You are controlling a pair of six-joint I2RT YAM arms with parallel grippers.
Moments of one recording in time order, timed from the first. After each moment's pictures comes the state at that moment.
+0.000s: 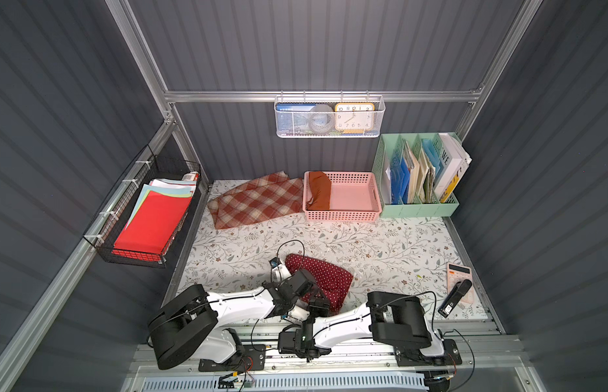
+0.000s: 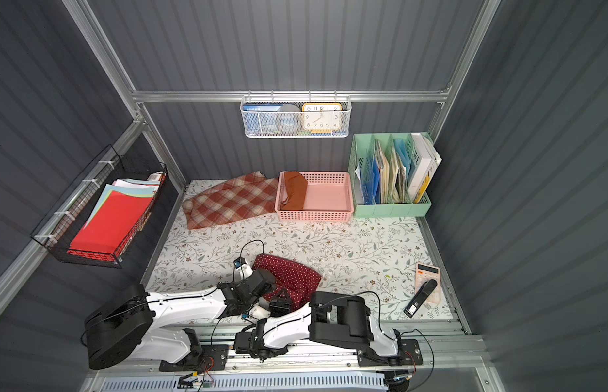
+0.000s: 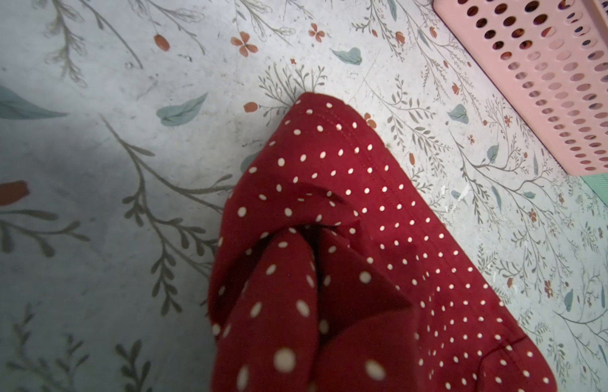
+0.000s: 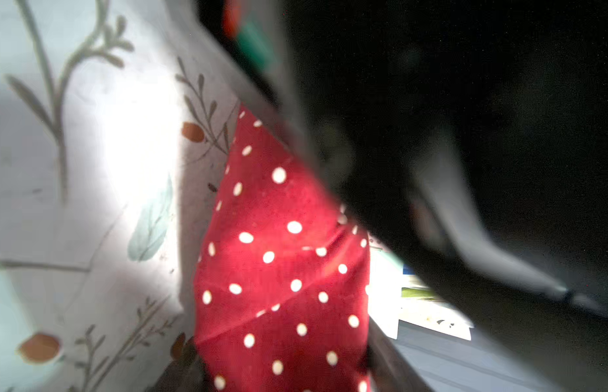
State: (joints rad) left arm -0.92 1.38 0.52 -0.11 -0.49 -1.34; right arm 1.51 2.11 1.25 -0.79 1.12 0.25
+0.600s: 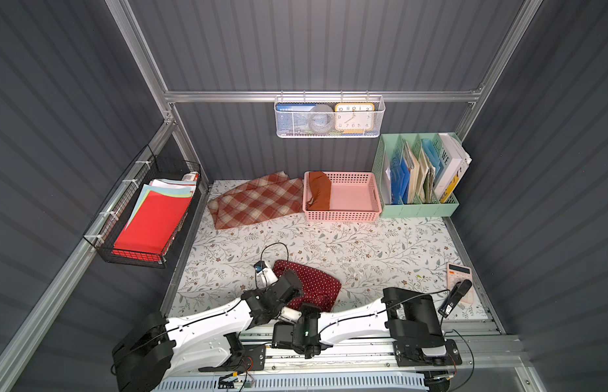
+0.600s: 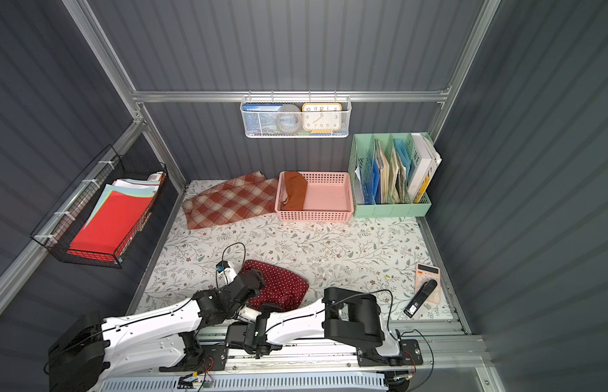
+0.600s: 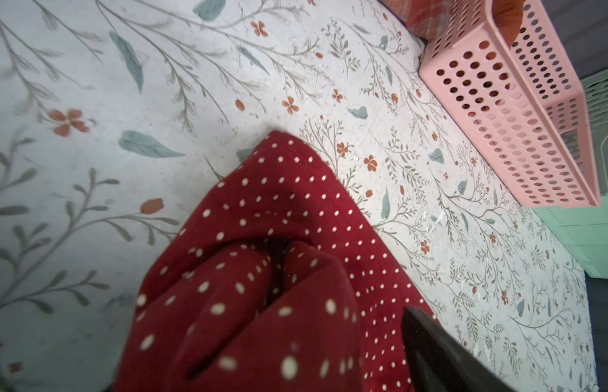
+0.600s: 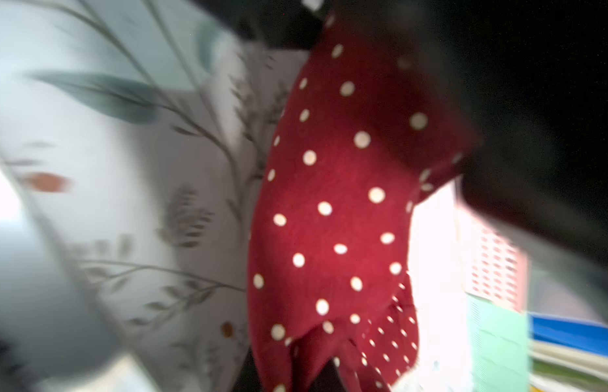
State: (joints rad) left arm -0.92 1.04 0.44 -0.30 -0.57 -1.38; right arm 1.50 2.00 1.27 -0.62 0.71 0.14
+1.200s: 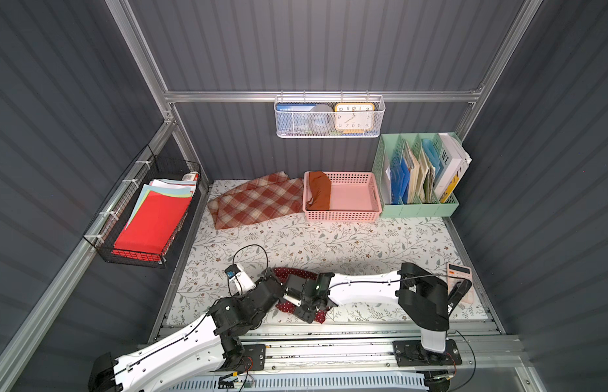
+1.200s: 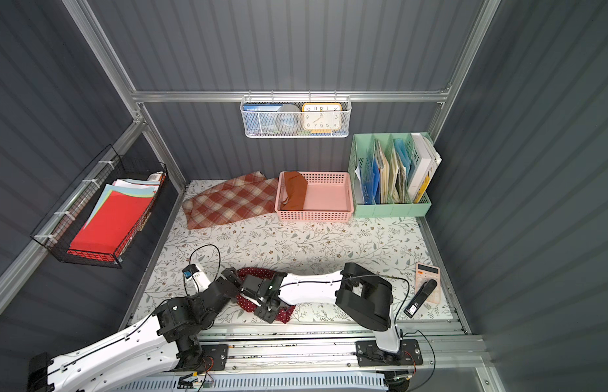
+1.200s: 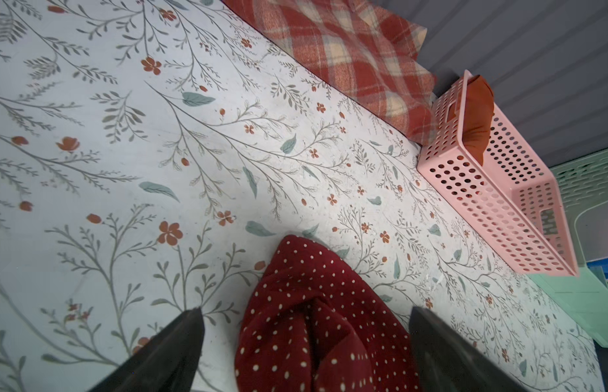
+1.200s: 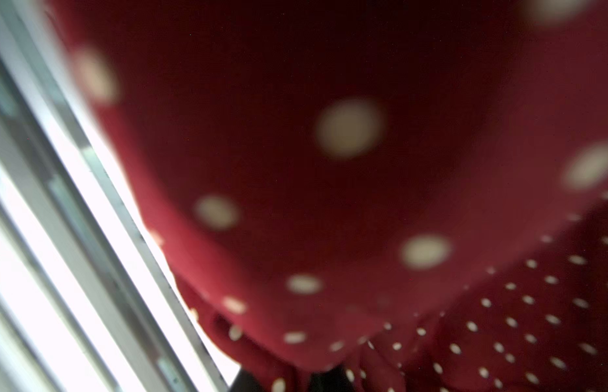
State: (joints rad) left arm -0.92 0.70 0.49 -0.73 -0.80 -1.42; right arm 1.19 1.94 1.28 -0.62 -0.07 0.11
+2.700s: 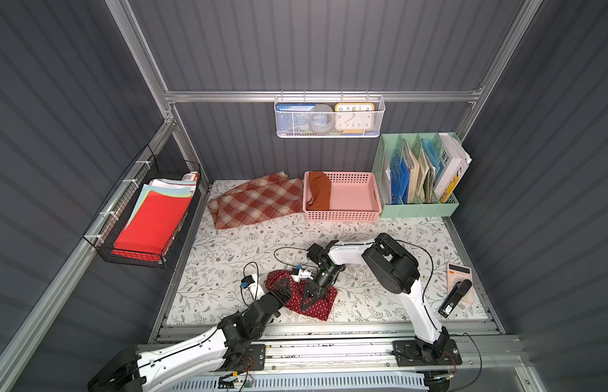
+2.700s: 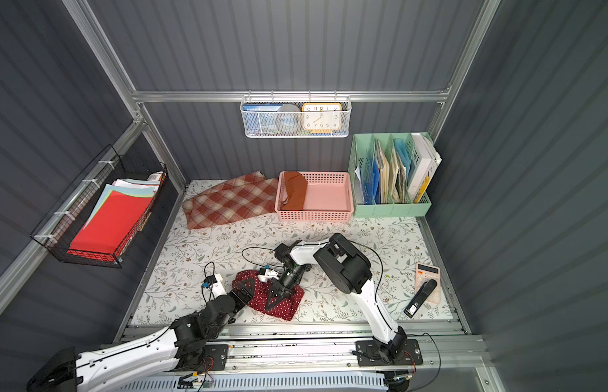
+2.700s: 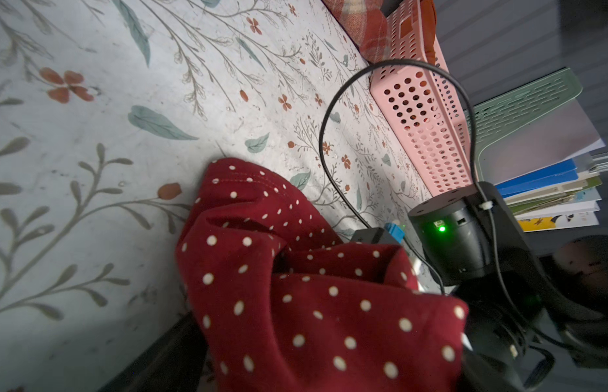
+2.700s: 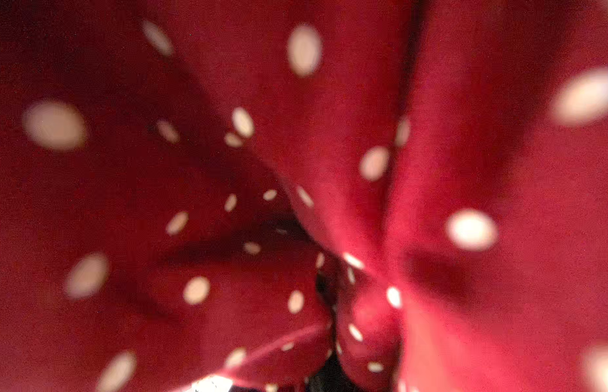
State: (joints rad) left arm -0.93 0.74 0.05 0.11 -0.55 -1.31; right arm 0.82 2.29 1.42 -0.86 -1.19 -0.05
